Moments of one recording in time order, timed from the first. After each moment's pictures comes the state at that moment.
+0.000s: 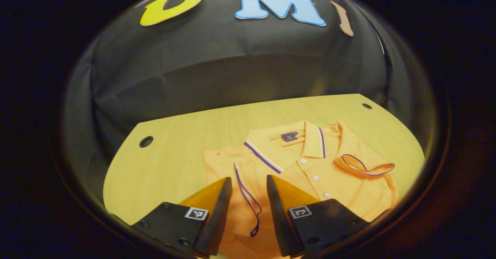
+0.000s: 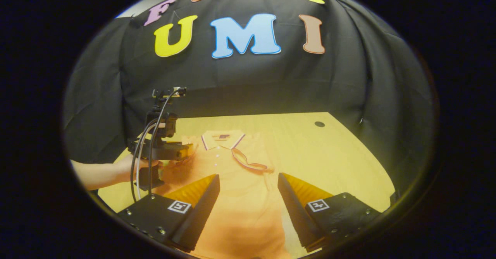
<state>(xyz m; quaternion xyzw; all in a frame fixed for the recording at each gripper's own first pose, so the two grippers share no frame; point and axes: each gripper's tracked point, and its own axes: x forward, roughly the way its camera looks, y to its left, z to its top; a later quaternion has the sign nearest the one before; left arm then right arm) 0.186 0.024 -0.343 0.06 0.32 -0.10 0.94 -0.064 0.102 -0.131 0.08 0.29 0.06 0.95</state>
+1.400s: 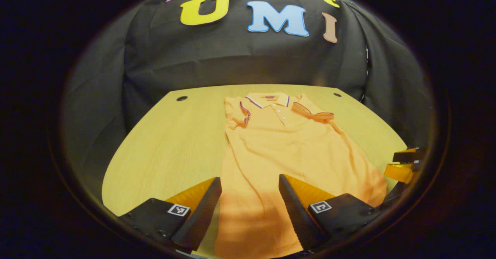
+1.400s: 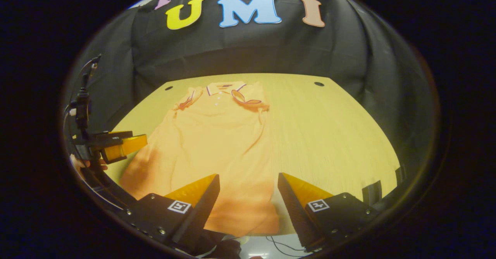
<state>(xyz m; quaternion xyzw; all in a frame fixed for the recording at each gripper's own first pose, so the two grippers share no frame) -0.125 0.075 -0.306 0.02 0.35 -0.07 0.93 -0.206 0.080 -0.226 0.07 0.40 0.11 0.91</state>
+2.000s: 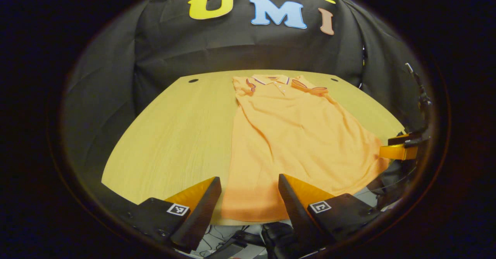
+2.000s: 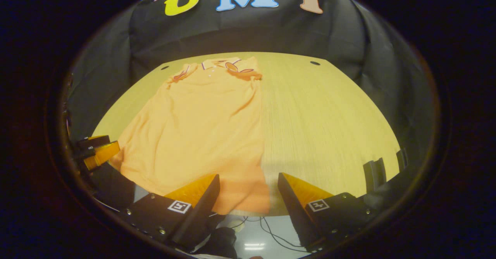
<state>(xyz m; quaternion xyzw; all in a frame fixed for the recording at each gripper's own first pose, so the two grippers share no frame) -0.228 0.098 -0.333 0.02 0.37 -0.07 0.93 -0.251 0.063 -0.277 0.05 0.46 0.10 0.88</state>
